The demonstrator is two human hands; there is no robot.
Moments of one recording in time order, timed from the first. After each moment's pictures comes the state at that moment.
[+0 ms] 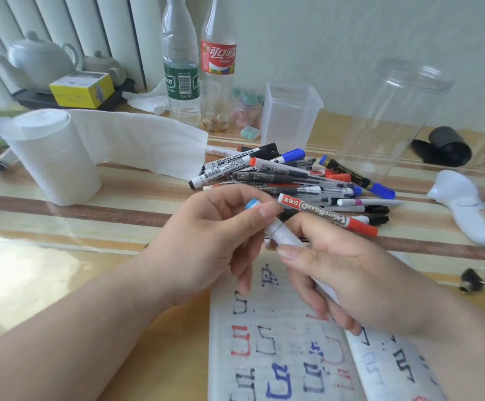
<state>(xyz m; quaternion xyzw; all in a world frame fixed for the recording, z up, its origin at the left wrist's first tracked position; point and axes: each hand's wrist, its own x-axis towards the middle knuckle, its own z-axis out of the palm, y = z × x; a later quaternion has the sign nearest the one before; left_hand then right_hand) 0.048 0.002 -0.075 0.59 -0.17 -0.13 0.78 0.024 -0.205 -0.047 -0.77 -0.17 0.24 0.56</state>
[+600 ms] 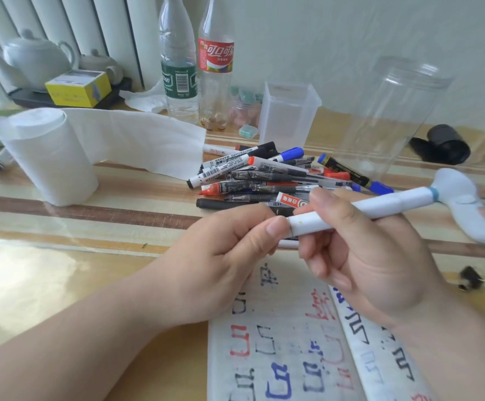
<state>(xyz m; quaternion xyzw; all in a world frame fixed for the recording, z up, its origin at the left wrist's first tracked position) 0.034 0.006 -0.075 0.77 -0.28 -0.04 0.58 0.029 -0.196 -0.055 -0.62 -0.12 0.05 0.77</state>
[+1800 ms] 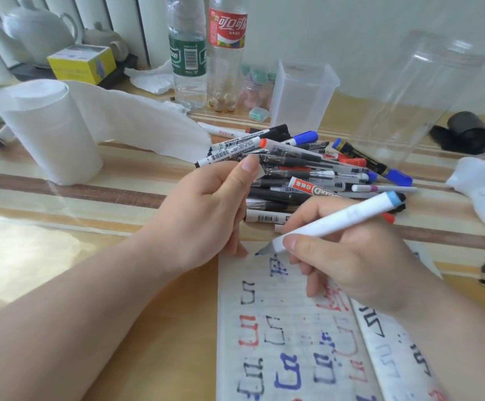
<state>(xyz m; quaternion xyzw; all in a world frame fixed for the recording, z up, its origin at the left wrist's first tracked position) 0.061 0.014 -0.078 0.78 -0.11 -0.02 0.61 0.030 -0.189 -0.063 -0.82 -0.12 0.09 0.56</state>
